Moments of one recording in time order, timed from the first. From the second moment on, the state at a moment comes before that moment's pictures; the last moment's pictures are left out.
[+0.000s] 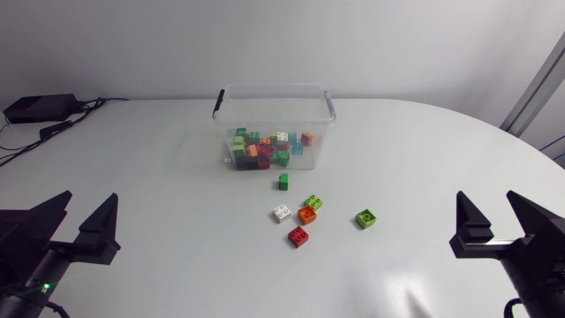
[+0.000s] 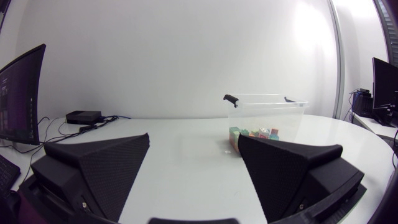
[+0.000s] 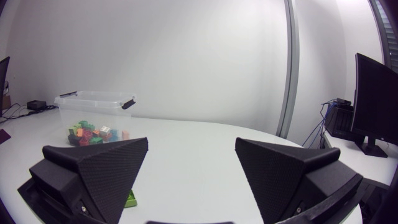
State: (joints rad) left arm 0.01 0.05 0.04 -0.02 0.05 0.02; right arm -0.06 0.06 0.03 -0.01 0.01 -0.06
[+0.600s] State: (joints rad) left arm -0.06 0.06 0.08 -0.09 0.05 0.02; right arm -0.06 0.06 0.04 -0.01 0.01 -0.06
